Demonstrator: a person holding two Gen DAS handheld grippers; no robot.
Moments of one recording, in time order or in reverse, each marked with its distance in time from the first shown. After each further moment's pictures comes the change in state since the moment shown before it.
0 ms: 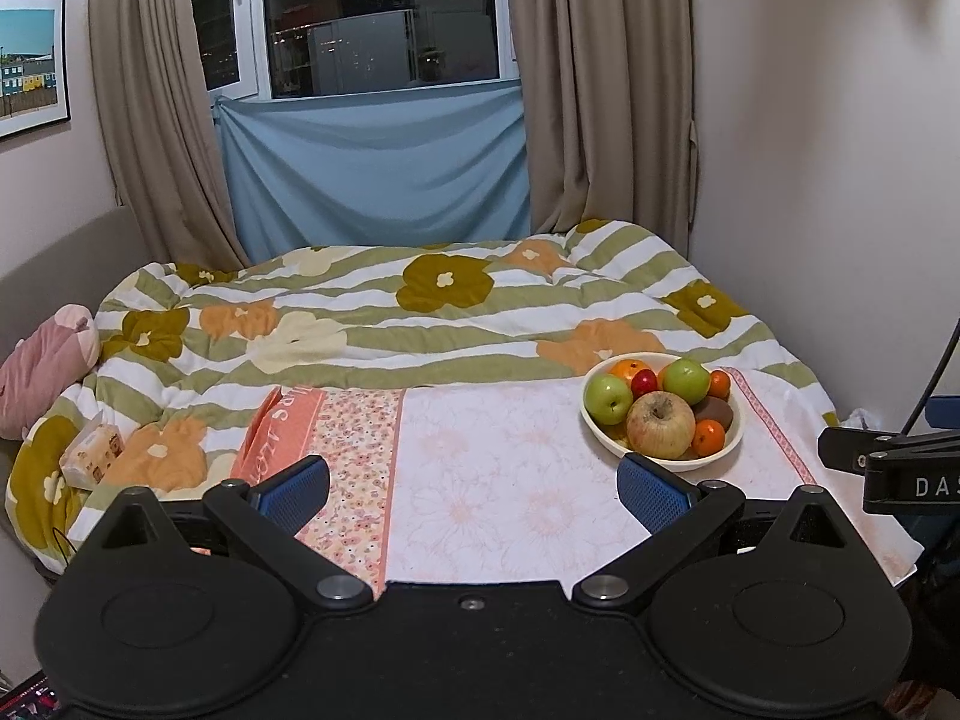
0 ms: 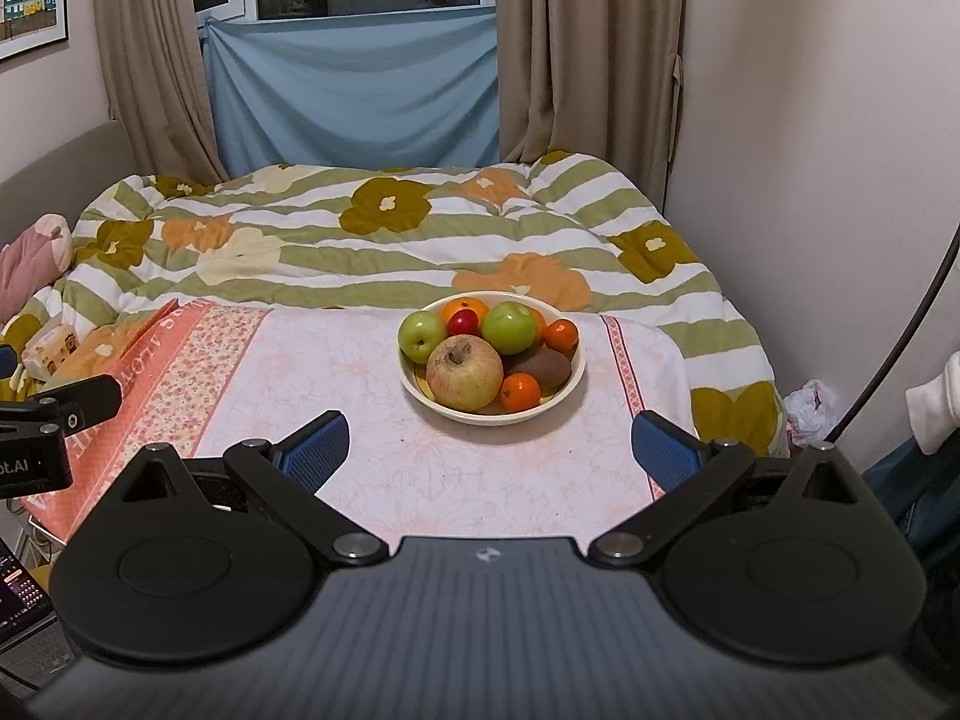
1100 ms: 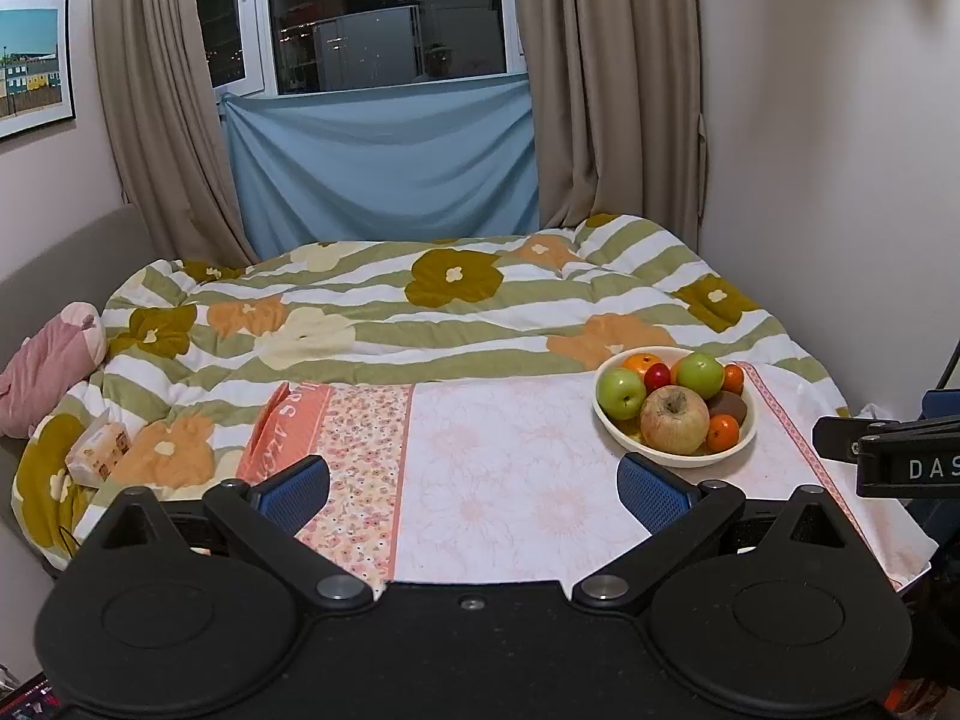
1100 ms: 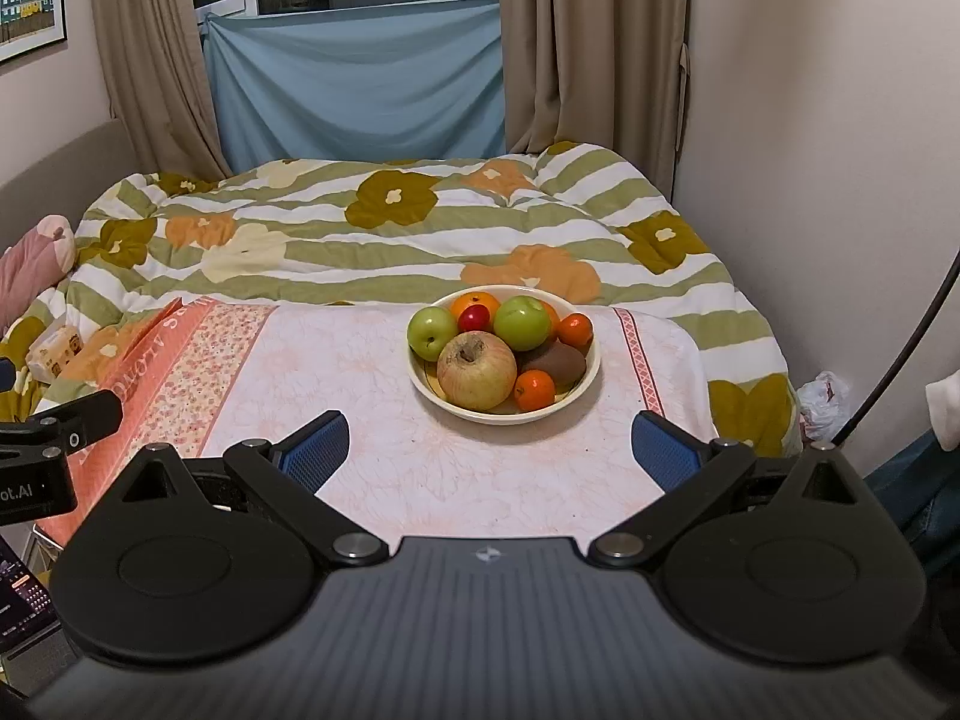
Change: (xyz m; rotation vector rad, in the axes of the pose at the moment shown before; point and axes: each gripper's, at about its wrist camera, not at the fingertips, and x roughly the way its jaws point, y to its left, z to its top) left arm 0.006 0.001 -0.003 0.000 0.007 0.019; right arm 0.014 0.006 0.002 0.010 0.020 0.012
